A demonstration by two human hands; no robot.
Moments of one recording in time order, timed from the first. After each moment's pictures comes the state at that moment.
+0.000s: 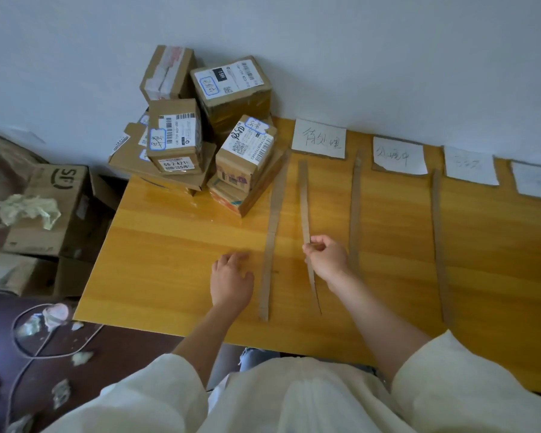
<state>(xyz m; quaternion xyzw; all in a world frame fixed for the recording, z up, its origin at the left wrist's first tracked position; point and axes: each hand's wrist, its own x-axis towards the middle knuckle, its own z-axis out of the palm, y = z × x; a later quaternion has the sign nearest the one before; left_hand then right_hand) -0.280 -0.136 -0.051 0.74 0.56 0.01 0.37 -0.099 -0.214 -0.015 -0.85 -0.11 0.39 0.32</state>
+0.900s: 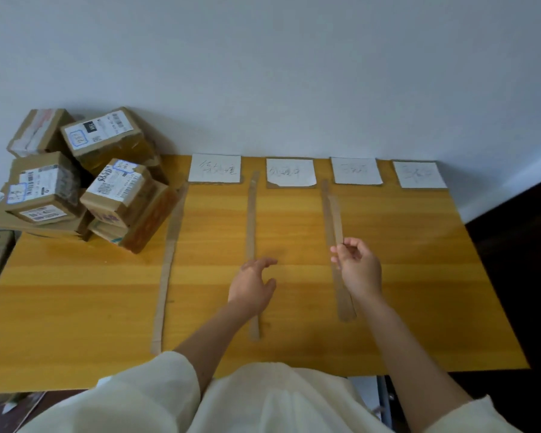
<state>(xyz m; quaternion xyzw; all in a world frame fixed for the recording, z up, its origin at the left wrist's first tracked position) -0.066 -0.277 0.002 0.85 0.36 -0.03 0.39 0.082 -0.412 0.041 -0.83 -0.06 0.20 0.51</state>
